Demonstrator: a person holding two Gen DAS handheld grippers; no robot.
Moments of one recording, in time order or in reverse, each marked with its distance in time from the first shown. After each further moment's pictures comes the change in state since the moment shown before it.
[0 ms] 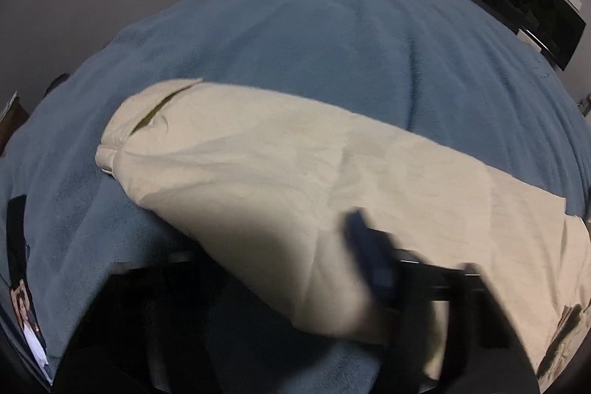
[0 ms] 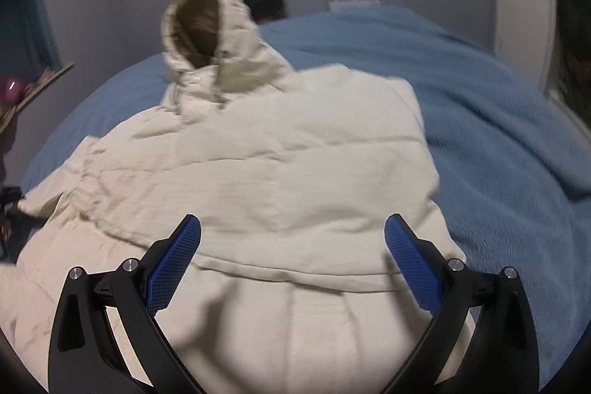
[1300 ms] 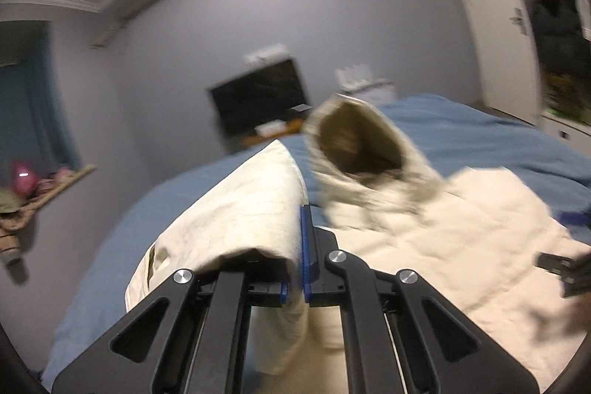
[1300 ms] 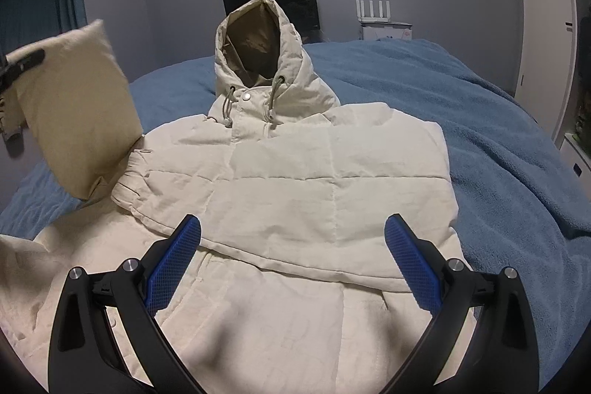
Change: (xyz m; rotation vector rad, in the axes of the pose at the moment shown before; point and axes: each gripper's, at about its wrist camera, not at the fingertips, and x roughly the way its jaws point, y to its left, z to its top) left arm -0.287 -0.233 -0.204 0.906 -0.712 -0.559; right arm -0.035 0.027 0.008 -0.043 -0.054 0.064
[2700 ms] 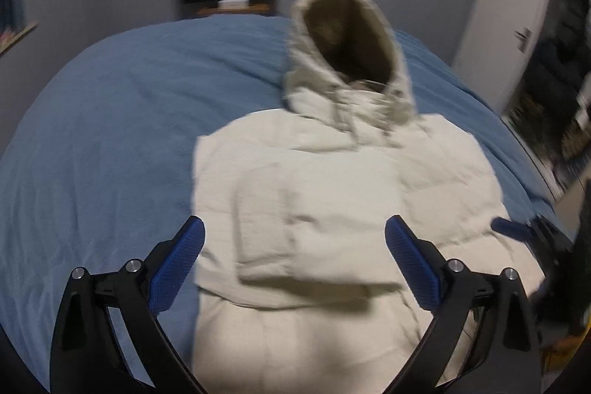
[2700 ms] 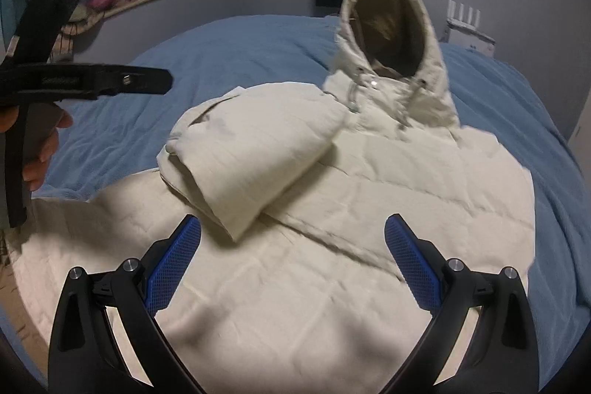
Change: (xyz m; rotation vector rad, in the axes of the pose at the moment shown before) left arm 0.064 0.078 -0.065 -0.332 0.423 -0.272; right arm 0.016 0.158 0.022 -0.309 0.152 0.152
